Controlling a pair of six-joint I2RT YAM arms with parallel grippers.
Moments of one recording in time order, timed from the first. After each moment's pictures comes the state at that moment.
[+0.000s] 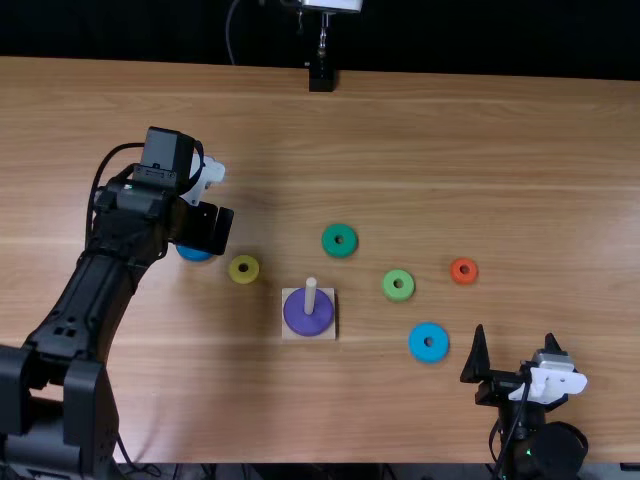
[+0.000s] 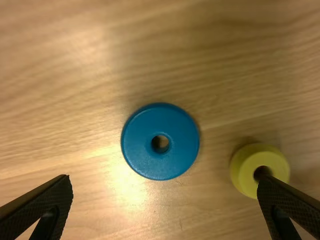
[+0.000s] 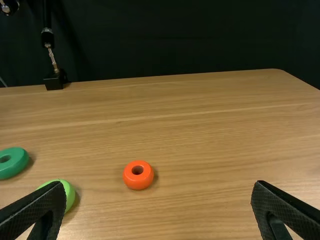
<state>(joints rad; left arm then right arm) -0.17 1.86 1.46 -0.80 0.00 0.05 -0.06 0.03 0.05 -0.14 0.04 0.01</state>
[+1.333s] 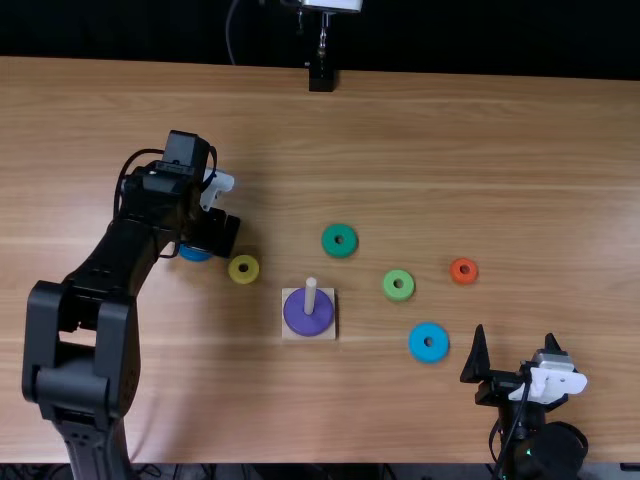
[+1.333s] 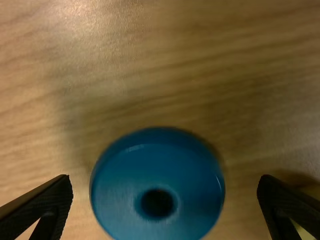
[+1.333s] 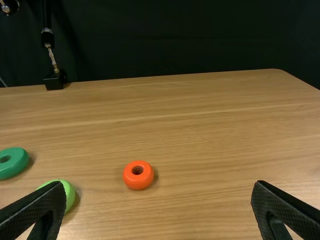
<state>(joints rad) -0.17 2.09 1.54 -0.80 0.00 0.06 -0.06 0.03 0.05 -0.14 0.04 0.01</state>
